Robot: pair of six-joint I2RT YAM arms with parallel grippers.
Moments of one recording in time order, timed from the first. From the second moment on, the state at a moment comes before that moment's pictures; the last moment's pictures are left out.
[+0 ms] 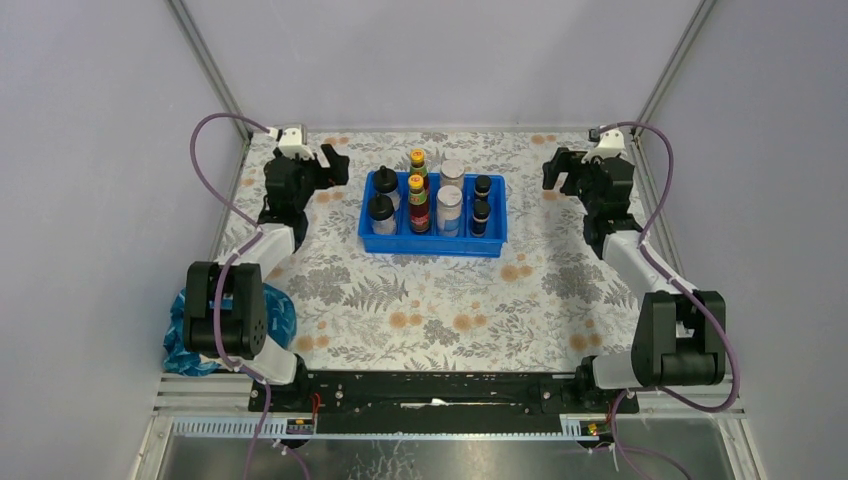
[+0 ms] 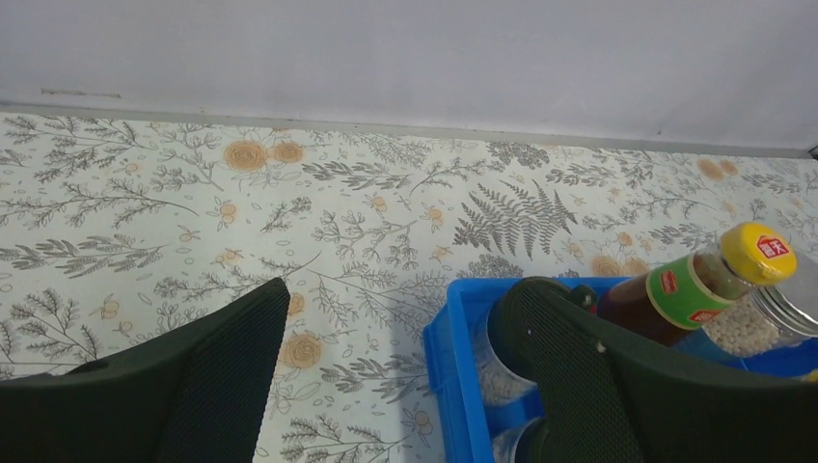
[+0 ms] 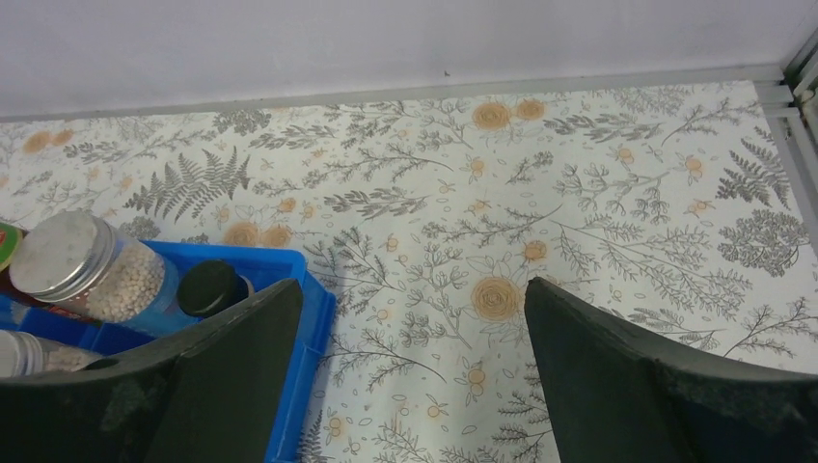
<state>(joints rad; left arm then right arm) 0.00 1.56 0.90 0.56 0.17 -0.24 0.02 1.42 0.87 0.34 -0.14 0.15</state>
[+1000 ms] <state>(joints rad) -0.05 1.46 0.68 0.70 0.05 -0.20 0.21 1.39 0.73 0.41 0.24 0.16</state>
